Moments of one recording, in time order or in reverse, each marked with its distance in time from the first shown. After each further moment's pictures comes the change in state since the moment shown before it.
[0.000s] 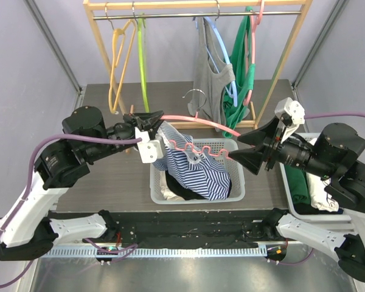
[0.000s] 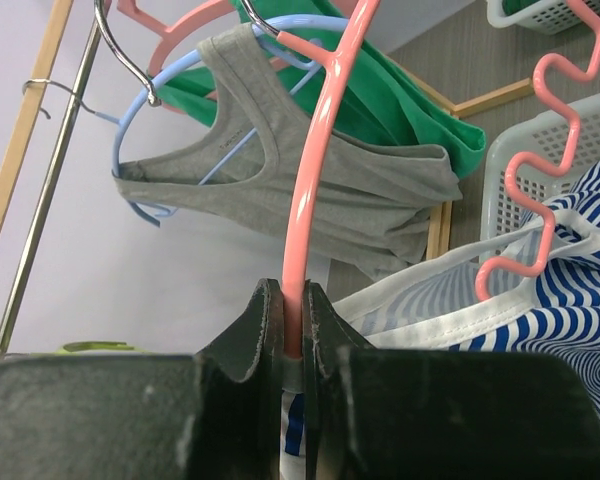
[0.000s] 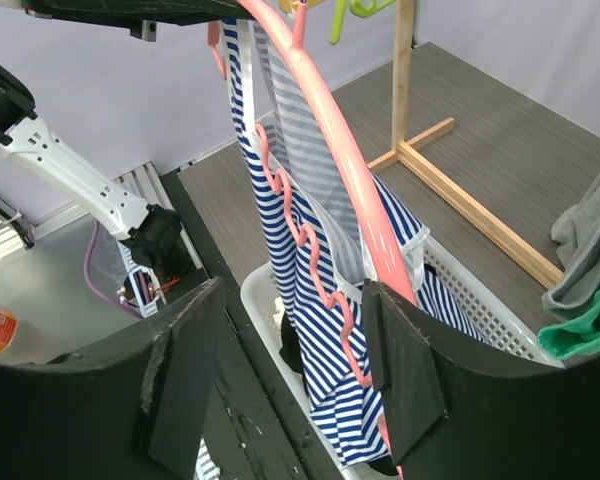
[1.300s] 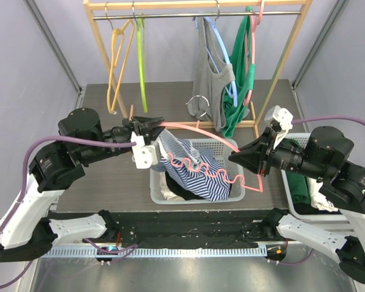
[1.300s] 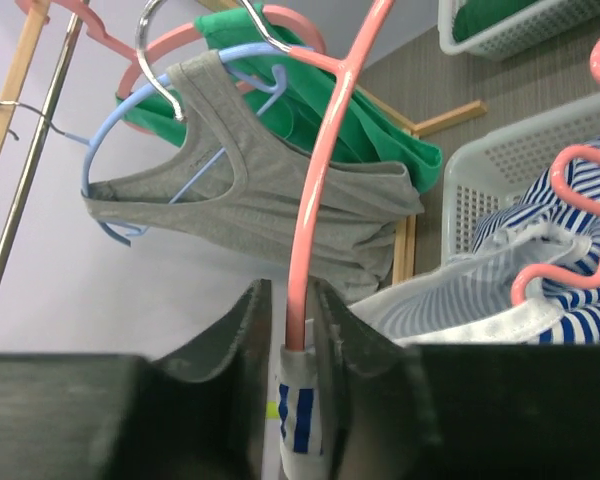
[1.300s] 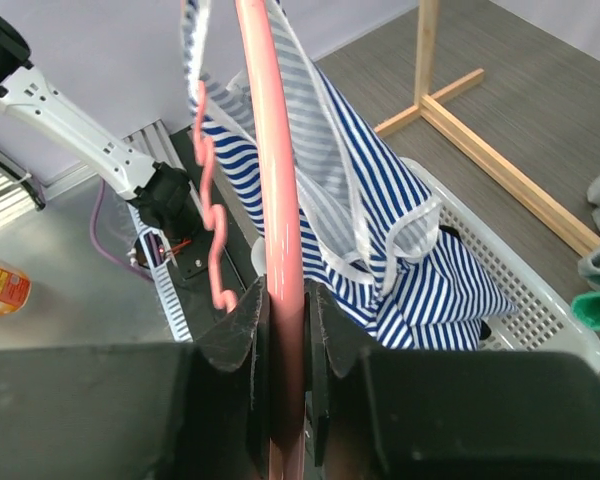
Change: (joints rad) left arm -0.002 -0.011 0.027 -0.074 0.065 -0.025; right arm 0.001 -0.040 -0.089 -0.024 -0.051 0.003
